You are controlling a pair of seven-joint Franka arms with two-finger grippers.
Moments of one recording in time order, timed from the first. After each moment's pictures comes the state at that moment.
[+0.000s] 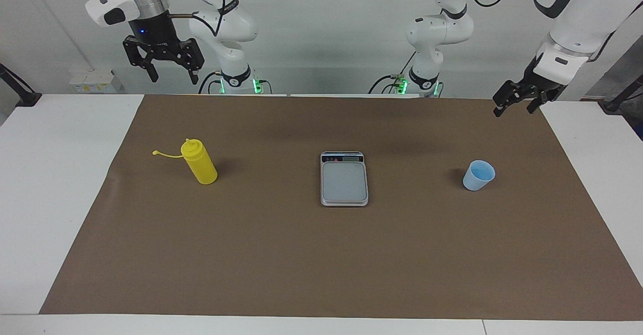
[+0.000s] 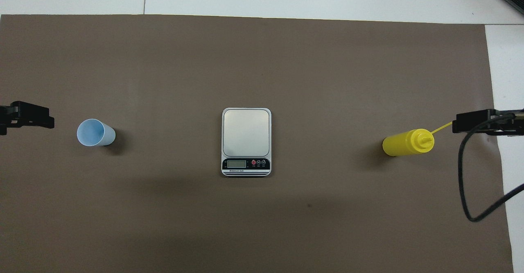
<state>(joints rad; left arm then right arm) 0.08 -0.09 -0.08 -1.72 -0.04 1.61 -0.07 -0.07 -0.13 0.12 -1.57 -0.01 1.50 0.12</state>
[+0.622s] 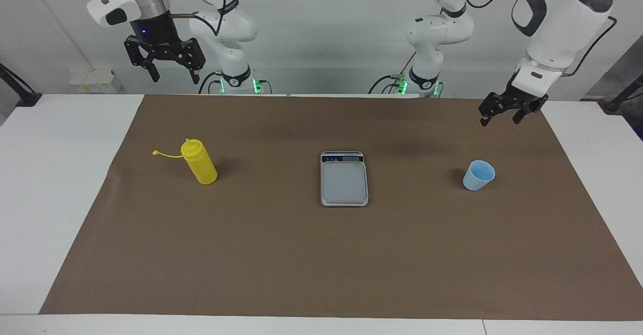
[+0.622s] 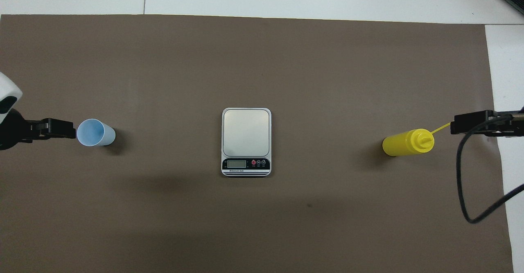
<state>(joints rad) 0.08 -0.18 -0.09 -2.00 -0.04 1.85 -0.02 -0.07 -0.13 0.12 -1.57 0.00 1.49 0.12</state>
